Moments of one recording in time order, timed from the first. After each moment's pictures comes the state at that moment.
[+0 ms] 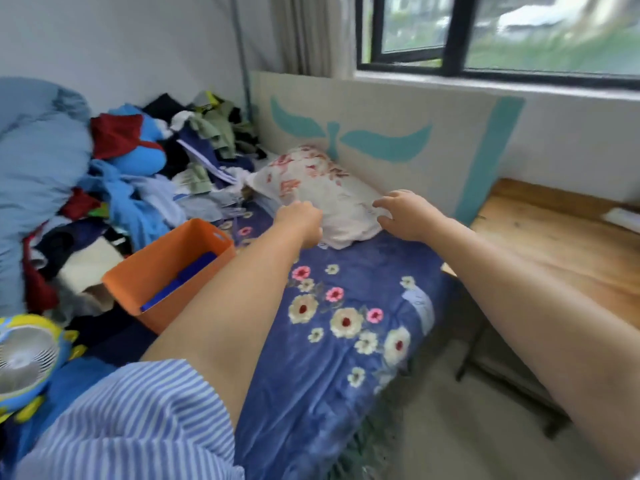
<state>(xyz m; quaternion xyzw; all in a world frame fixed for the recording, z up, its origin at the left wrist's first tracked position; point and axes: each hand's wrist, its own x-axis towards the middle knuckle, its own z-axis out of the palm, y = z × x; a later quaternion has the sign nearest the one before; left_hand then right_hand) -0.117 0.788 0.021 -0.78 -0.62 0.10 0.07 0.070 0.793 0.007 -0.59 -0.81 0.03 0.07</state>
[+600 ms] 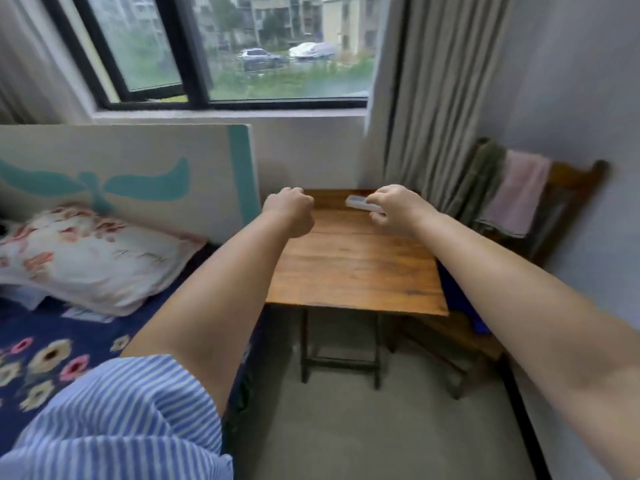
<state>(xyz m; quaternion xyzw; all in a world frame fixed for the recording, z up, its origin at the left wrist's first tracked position) 0.372 0.718 0.034 -0.92 -0.38 0.01 0.07 0.528 0.612 0.023 -0.79 -0.60 -0.01 0.09</state>
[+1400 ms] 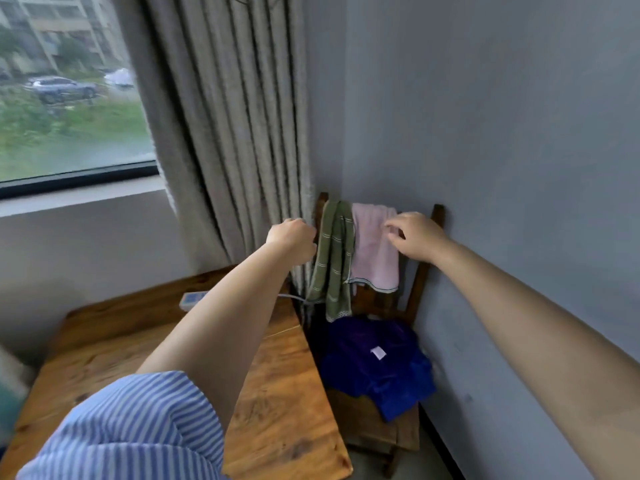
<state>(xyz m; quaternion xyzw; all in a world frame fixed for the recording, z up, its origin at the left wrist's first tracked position) 0.864 0.784 0.017 -0.99 -0.13 0.02 0.04 0.957 0.587 0.013 -0.93 -0.34 -0.02 0.14</state>
